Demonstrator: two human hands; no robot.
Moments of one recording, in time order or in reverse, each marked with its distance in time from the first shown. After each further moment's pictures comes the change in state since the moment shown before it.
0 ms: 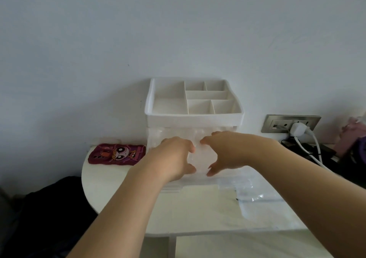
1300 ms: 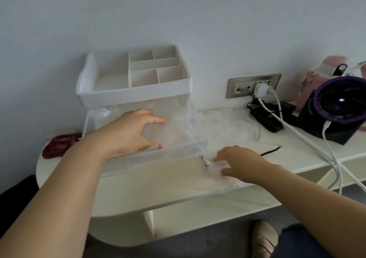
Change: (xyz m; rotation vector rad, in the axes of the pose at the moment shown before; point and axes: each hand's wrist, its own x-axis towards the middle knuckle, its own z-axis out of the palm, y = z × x) left_hand 0.029 0.004 0.013 0.082 0.032 0.204; right_hand -0.055 0.100 0.140 0.235 0.018 0.205
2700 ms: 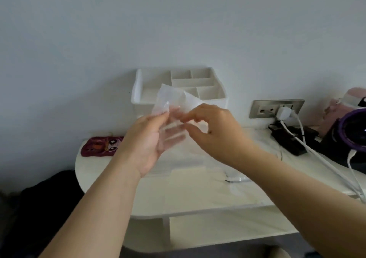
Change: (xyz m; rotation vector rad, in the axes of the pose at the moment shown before) left_hand -0.051 0.018 -0.022 -1.647 0.317 -0.171; right_hand -0.013 -0.146 -0.096 0.472 0.651 -0.388
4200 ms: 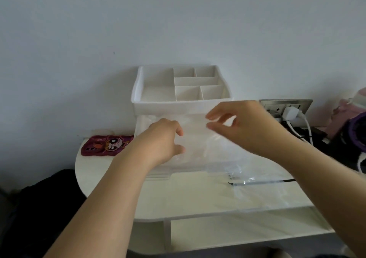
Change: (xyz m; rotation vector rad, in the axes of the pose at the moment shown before) left_hand 0.030 -0.008 -0.013 1.582 -0.101 0.072; right_hand 0.008 0.028 -0.033 -0.098 -0.095 0.028
